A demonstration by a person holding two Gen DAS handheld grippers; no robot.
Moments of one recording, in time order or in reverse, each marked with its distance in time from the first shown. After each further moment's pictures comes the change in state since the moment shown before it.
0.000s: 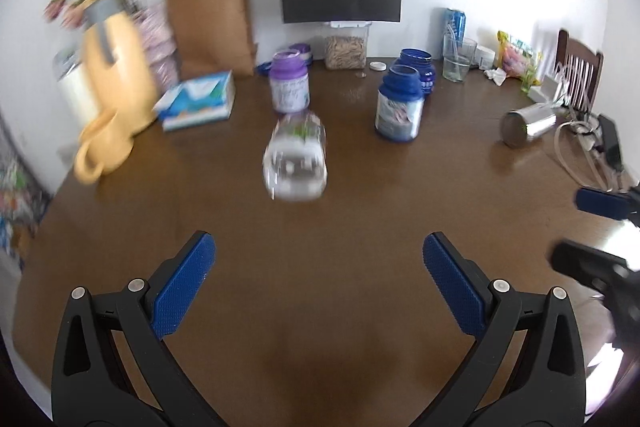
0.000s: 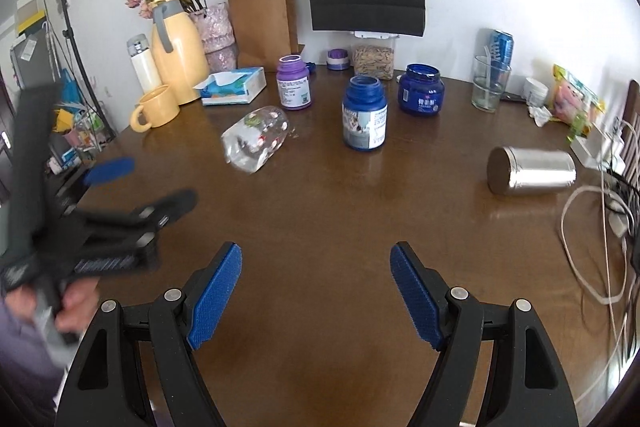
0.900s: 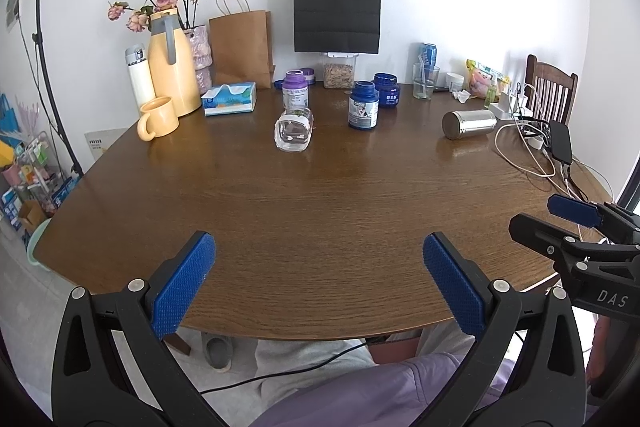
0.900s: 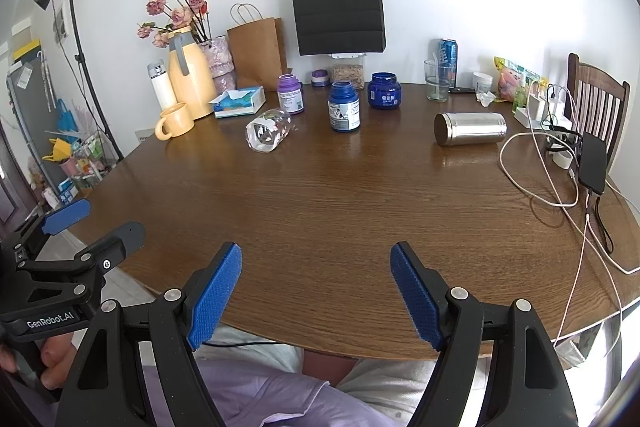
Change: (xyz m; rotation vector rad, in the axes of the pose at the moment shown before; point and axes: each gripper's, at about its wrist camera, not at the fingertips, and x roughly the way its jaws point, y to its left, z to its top) left arm -0.192 -0.046 -0.119 -0.103 -0.116 0.020; right arm -0.143 0.037 -0.117 0.089 -0.124 -0.049
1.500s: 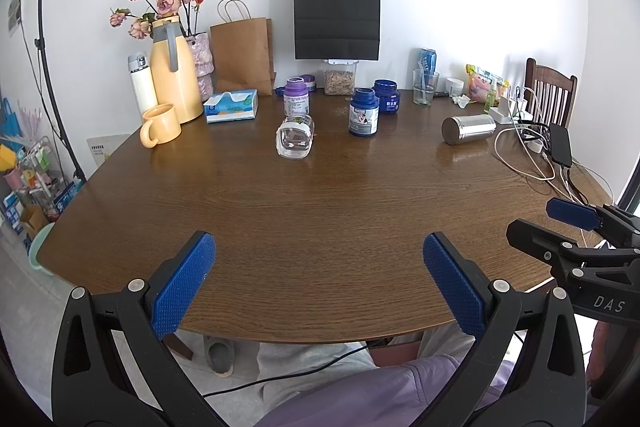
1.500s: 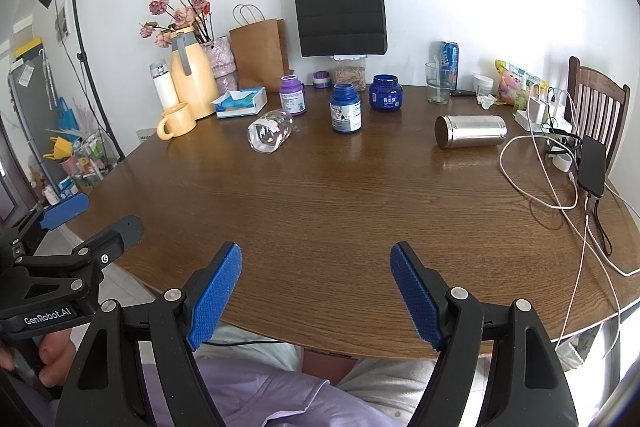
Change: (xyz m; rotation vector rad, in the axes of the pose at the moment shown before) left arm -0.004 -0.007 0.001 0.010 -0.025 0.008; right arm -0.005 0.002 0.001 -0.008 -0.005 -0.001
